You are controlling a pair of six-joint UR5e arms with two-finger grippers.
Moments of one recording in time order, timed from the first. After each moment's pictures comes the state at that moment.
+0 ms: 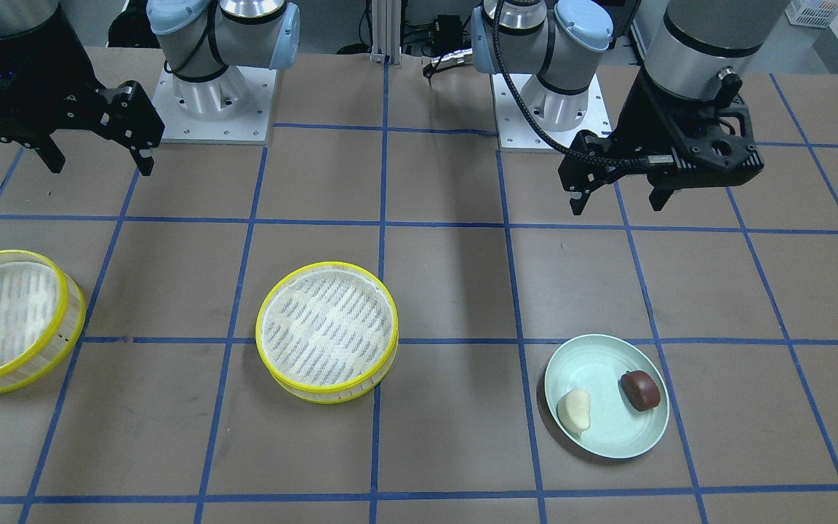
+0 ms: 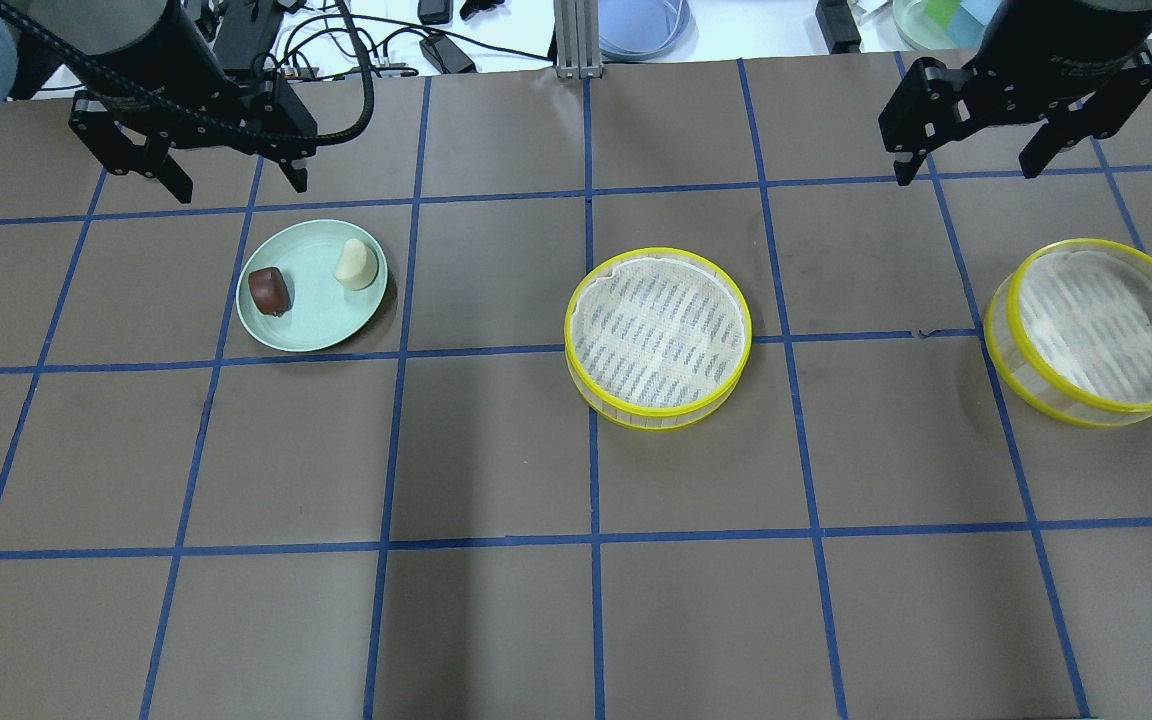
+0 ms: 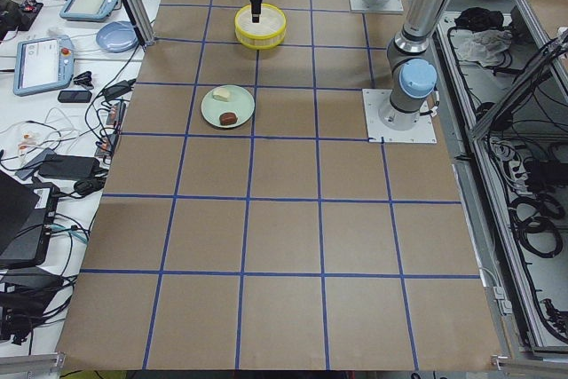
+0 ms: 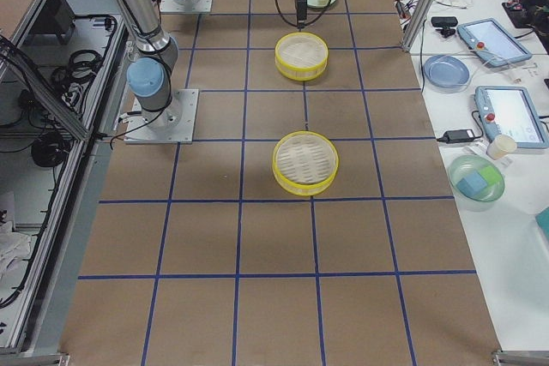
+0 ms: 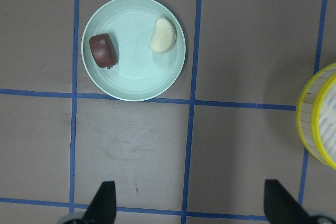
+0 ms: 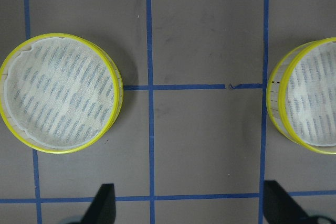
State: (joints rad) left arm -1.55 -1.62 -1.48 -1.56 1.60 -0.05; right arm 1.48 -1.60 1.50 -1.54 -1.59 -0.08
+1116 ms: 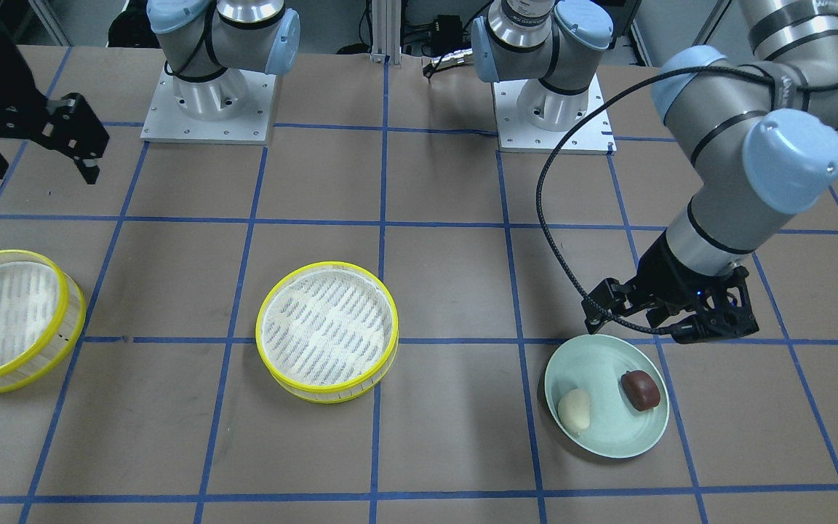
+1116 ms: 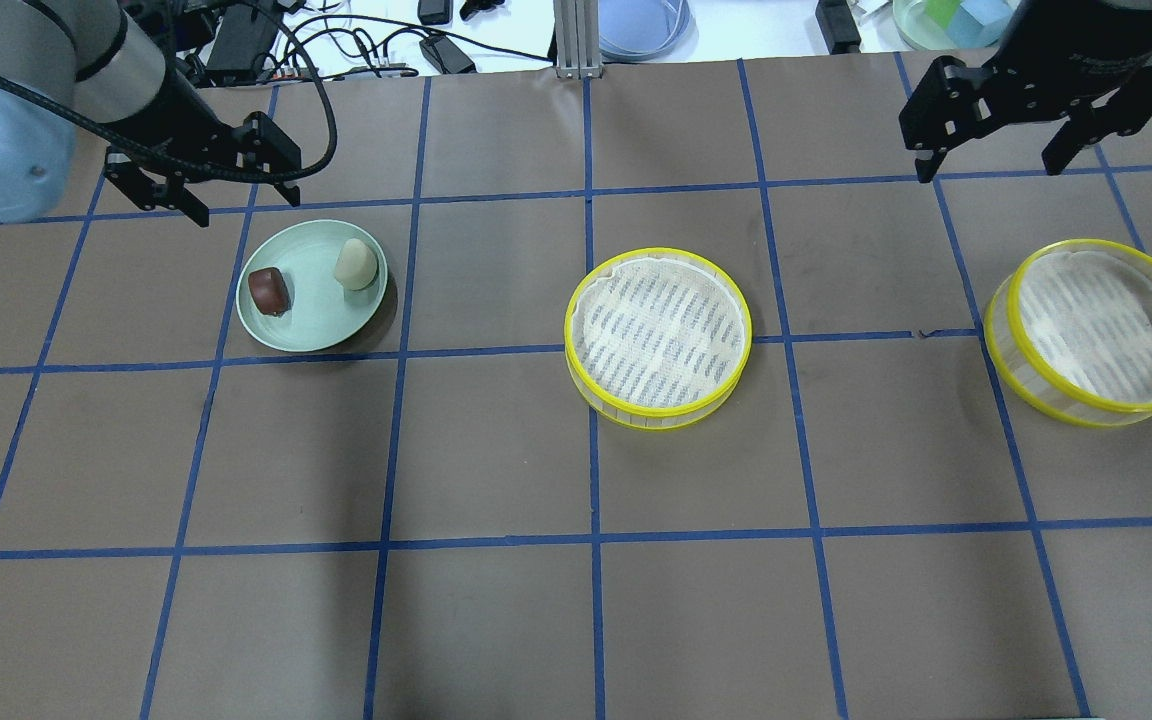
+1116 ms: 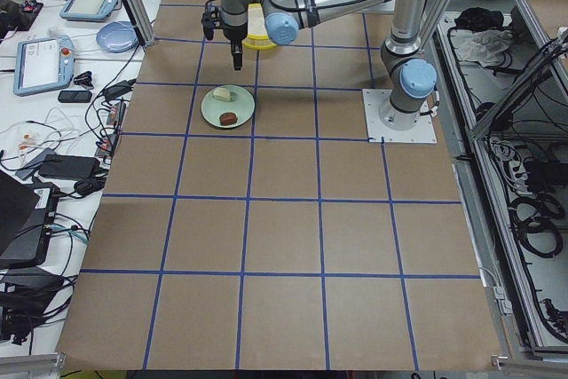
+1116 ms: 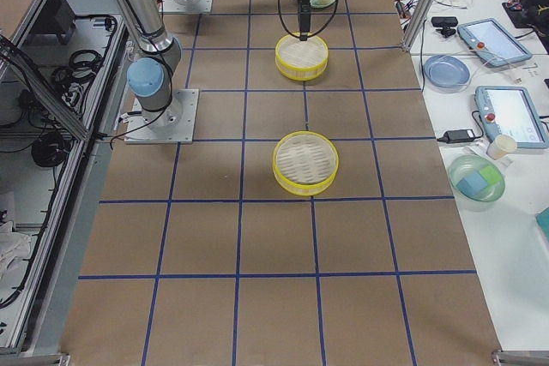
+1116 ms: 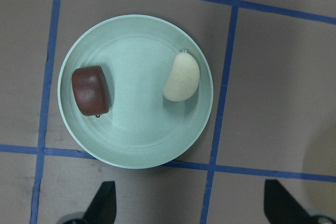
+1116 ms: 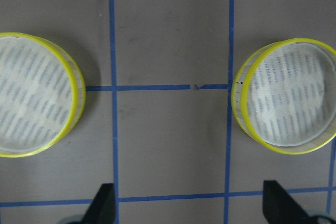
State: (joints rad) left arm -1.40 -1.83 -1.67 -1.15 1.47 0.02; right arm 1.34 -1.58 1.51 -1.54 -1.63 -0.24
